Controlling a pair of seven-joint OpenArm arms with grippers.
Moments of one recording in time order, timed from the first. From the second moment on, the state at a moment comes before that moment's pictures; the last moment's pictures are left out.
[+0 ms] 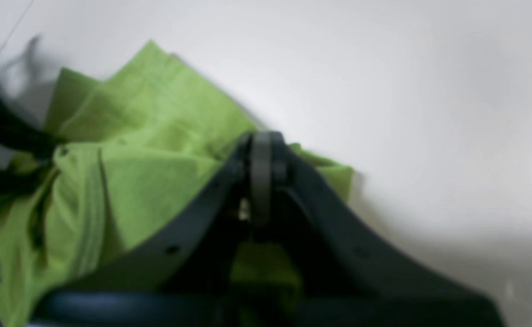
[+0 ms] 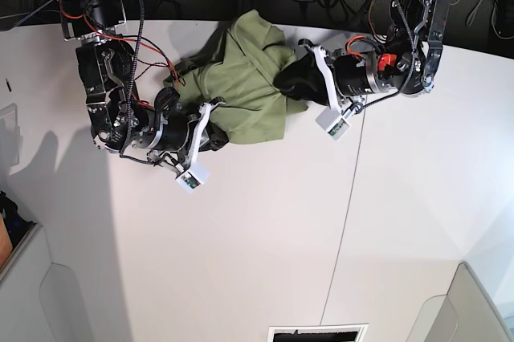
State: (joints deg) left arm 7.9 -15.7 3.8 91.0 -44.5 -38.2 55.0; right arm 10.7 9.6 -13.3 79.7 26.9 32.4 -53.5
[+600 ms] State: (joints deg) left arm -17.4 -11.3 15.8 60.4 -43.9 -39.8 53.0; right arm 0.6 9.7 -12.7 87.7 27.2 32.3 -52.6
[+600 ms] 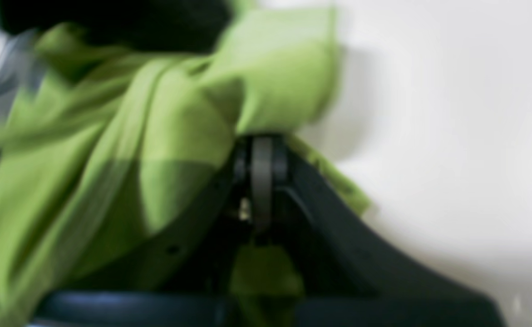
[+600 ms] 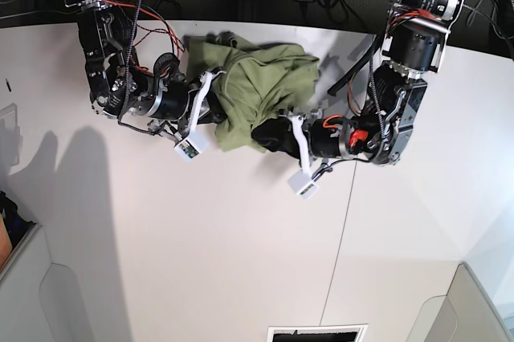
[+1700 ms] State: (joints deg) left arm -7.8 -23.5 15.8 86.1 -61.4 -38.2 68.4; right arm 0.6 9.4 -10.7 92.2 34.1 32.5 -53.7
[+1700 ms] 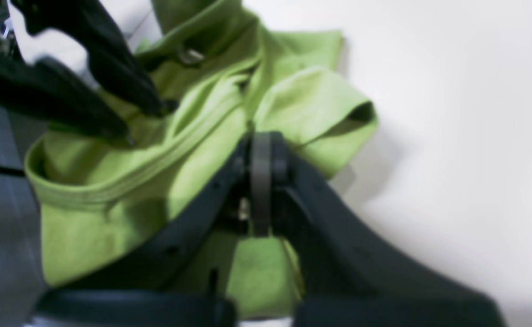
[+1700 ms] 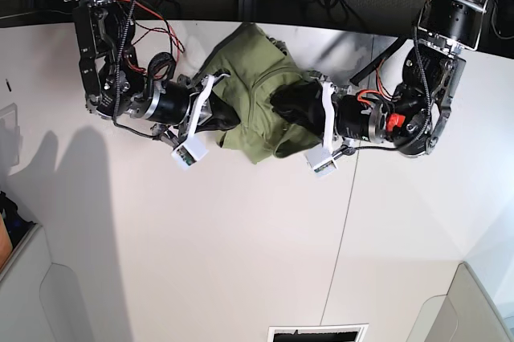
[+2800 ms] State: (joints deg) left arm -17.8 -14.8 15.7 70.9 -49.3 -38.1 58.4; right arm -8.5 5.8 -7.1 94.7 32.3 32.6 -54.2
